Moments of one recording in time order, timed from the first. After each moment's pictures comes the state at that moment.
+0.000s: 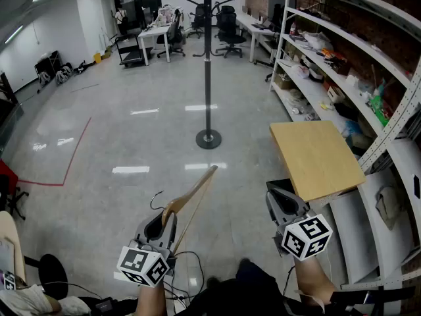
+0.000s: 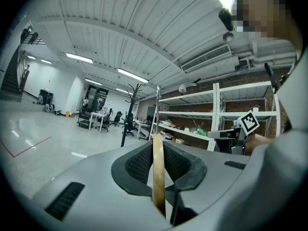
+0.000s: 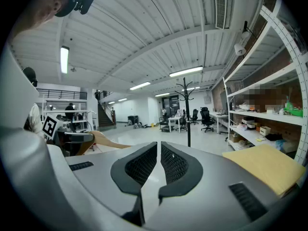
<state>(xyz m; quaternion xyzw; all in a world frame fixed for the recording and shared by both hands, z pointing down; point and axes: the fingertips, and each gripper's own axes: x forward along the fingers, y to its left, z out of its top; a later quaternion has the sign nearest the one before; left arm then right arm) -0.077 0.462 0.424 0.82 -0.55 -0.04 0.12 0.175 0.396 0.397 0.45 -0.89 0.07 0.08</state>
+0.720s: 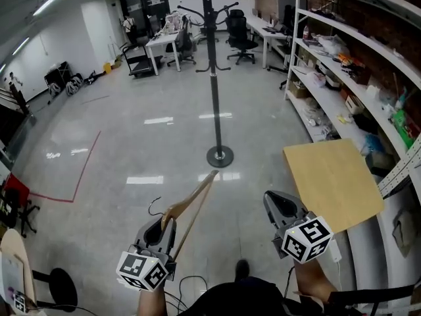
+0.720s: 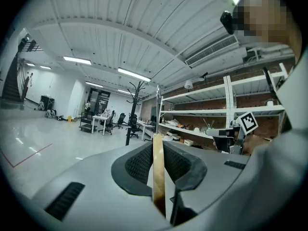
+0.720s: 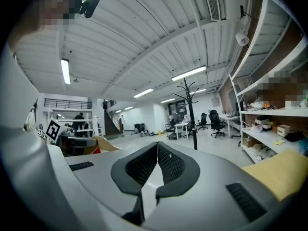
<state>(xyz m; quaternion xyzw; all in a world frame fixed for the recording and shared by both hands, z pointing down) -0.075 0.305 0.413 0.81 -0.58 -0.02 0.11 0.166 0.225 0.390 0.40 -0.91 0.07 0.02</state>
